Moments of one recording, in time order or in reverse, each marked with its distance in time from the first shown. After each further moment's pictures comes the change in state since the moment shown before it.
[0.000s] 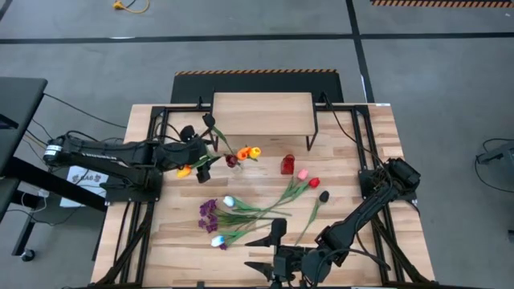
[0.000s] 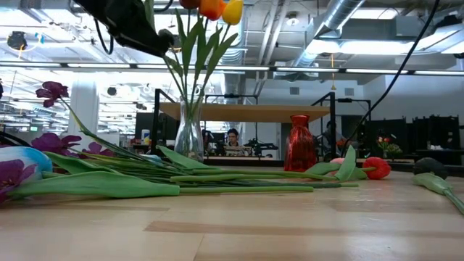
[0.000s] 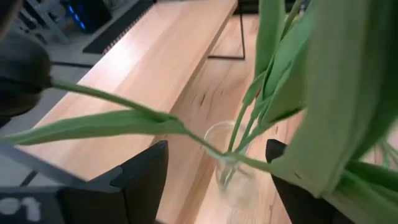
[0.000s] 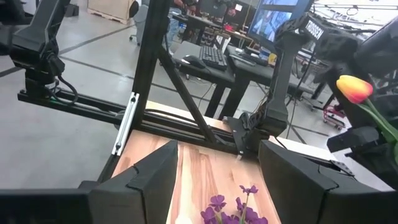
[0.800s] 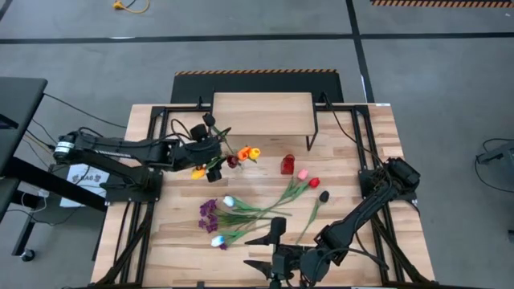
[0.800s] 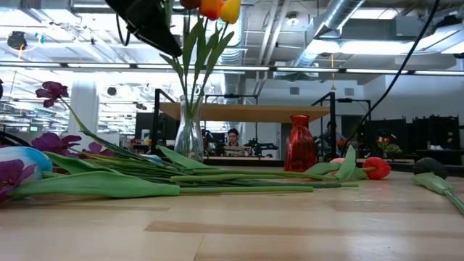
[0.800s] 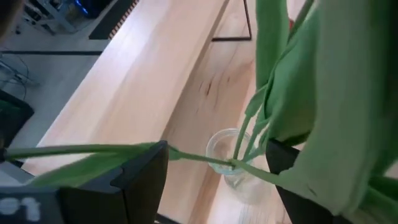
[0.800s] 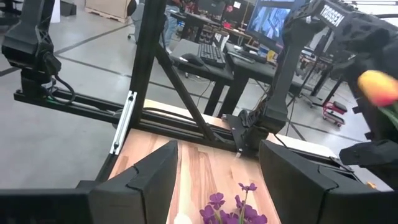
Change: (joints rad) left arm 0.000 0.213 0.191 -0.120 -0.034 0.038; right arm -0.011 0.000 0.000 -0.009 0.000 0.016
